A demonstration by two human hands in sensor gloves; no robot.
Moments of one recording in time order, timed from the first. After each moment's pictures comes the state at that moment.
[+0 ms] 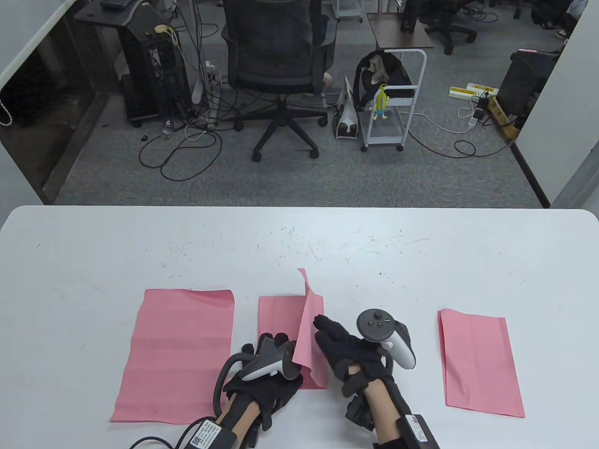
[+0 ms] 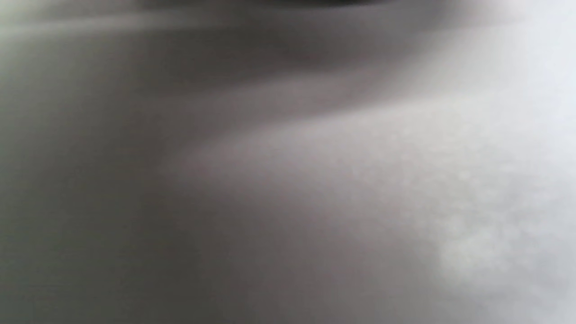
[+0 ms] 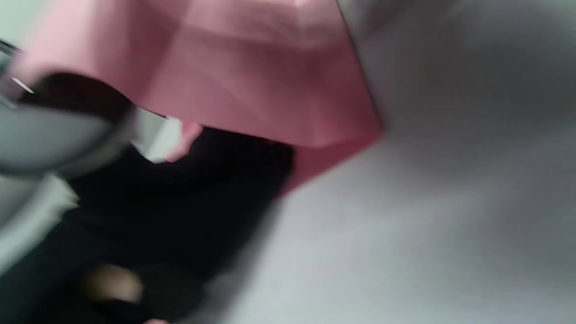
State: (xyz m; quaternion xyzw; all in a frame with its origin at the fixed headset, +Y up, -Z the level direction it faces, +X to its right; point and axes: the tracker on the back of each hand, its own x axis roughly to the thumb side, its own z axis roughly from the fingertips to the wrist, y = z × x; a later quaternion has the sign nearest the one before) left_hand -0.091 -0.806 -0.324 -0.33 -0.14 -0.03 0.93; right_hand 0.097 -0.781 -0.344 0.11 0.31 0.86 0.38
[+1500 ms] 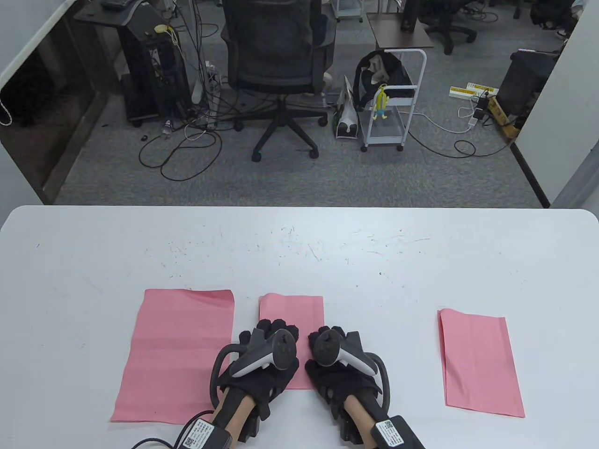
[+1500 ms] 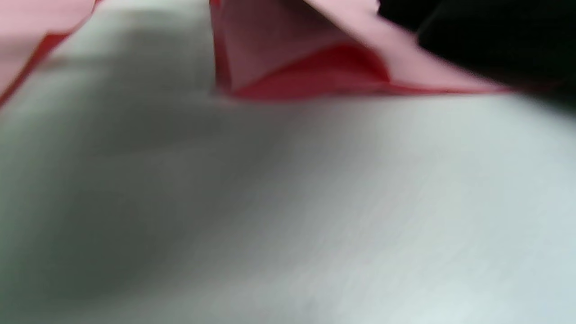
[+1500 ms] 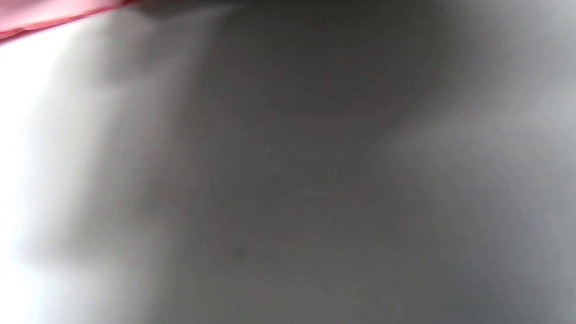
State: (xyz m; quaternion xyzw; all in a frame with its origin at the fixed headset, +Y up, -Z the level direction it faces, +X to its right) left_hand -0.103 -0.781 -0.330 -0.27 -0.12 0.01 0.96; right_hand 0.070 -0.809 -0.334 0.07 0.32 0.94 0.12
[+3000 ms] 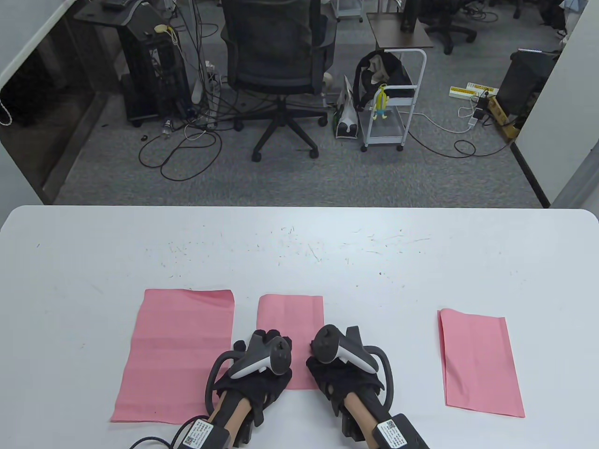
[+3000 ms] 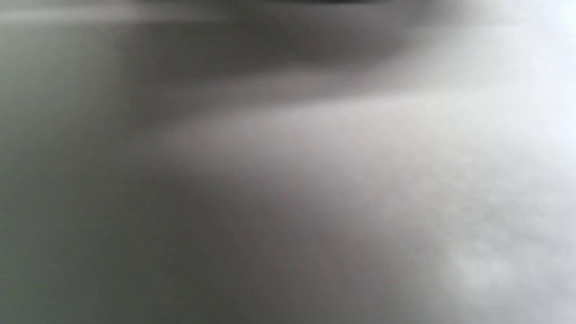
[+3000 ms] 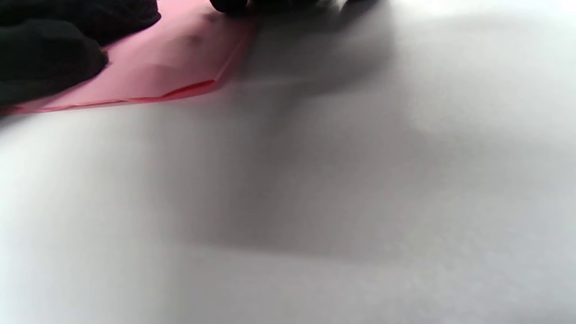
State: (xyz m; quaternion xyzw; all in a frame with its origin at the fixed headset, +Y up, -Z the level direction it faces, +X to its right) left_hand -0.111 -0.805 -0.329 -0.31 -0.12 -0.01 0.94; right_hand 0.067 -0.775 -0.333 0.06 0.28 0.95 0.09
